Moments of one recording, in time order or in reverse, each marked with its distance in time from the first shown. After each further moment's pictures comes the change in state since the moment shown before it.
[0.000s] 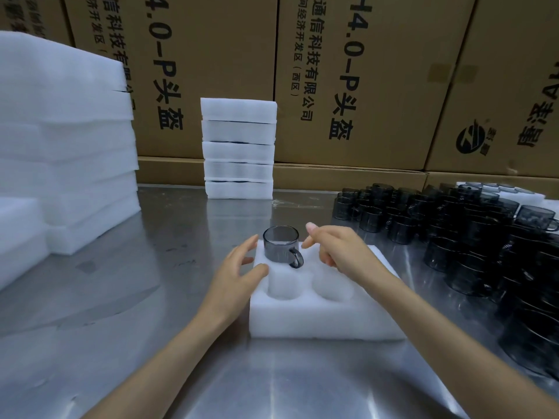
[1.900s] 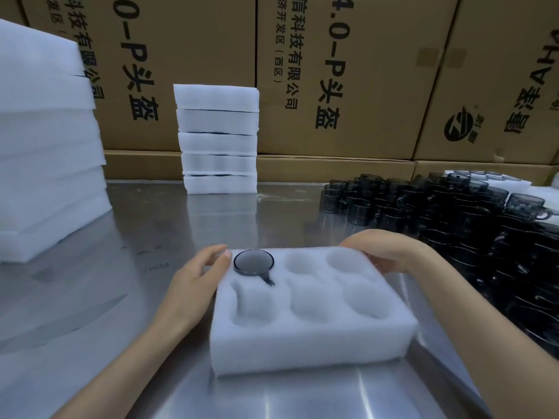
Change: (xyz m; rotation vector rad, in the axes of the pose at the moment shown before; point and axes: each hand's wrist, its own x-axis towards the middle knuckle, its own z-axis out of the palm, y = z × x) left_hand 0.006 -0.005 -0.015 0.174 0.073 -0.103; right_hand 0.046 0.072 -0.074 -0.041 -0.353 0.504
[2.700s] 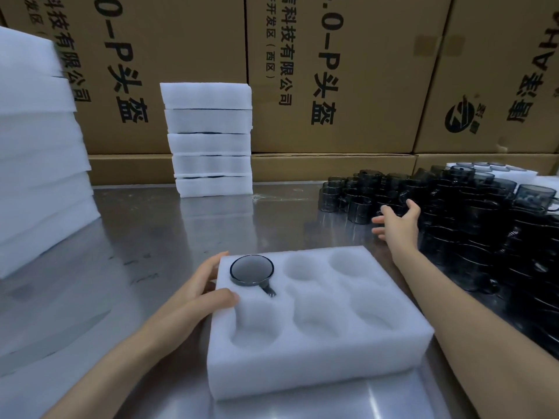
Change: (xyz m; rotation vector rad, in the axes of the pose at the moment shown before) left_hand 0.001 -0.003 -0.006 -0.234 -0.440 -0.033; right_hand 0.068 0.035 -0.022 0.655 0.912 -0.236
